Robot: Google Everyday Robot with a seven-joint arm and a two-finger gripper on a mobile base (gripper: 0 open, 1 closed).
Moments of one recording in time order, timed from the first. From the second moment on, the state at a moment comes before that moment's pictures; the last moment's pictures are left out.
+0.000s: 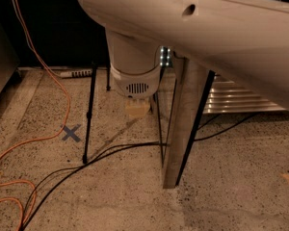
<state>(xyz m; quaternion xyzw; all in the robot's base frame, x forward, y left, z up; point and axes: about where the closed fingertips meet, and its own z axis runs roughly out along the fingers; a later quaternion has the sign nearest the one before) 0.451 0.009 0.889 -0.73 0.68 -0.05 0.06</state>
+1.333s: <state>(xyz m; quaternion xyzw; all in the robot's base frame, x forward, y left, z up) 0.546 0.026 0.933 -0.70 0.71 -0.09 0.07</state>
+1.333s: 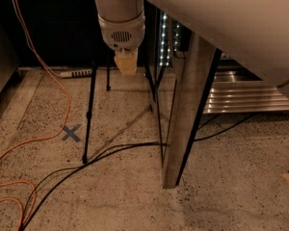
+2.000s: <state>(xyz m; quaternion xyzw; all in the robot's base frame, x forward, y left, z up) 0.555 0.023 0.931 -0.69 0.71 -0.08 0.09</state>
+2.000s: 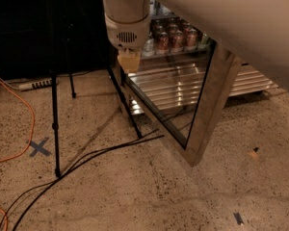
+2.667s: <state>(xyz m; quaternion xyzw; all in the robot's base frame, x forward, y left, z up) 0.555 0.023 0.931 -0.69 0.71 -0.08 0.09</state>
